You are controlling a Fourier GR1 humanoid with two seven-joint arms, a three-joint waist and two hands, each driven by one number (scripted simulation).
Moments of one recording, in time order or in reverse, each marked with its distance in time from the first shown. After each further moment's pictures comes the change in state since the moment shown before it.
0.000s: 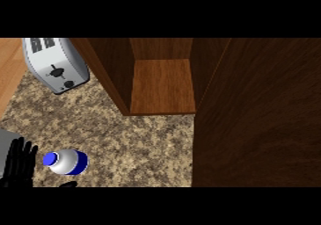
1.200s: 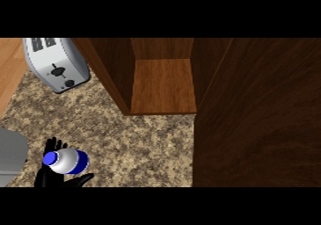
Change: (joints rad) left arm -0.297 -0.090 0.116 0.732 0.066 -0.294 -0.394; right arm 0.084 -0.056 -0.019 0.009 -0.087 0.021 -0.073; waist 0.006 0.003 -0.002
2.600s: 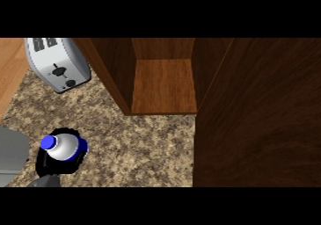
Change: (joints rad) left arm -0.249 0.070 0.027 0.215 0.010 -0.253 -0.109; right arm 0.053 -0.042 -0.091 0.018 -0.079 0.044 -0.052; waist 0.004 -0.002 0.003
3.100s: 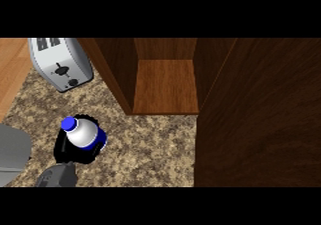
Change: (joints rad) left arm -0.013 -0.067 -0.104 -0.215 -0.048 0.087 0.142; right arm -0.012 -0.031 -0.032 0.003 -0.030 -0.022 0.014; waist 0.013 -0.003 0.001
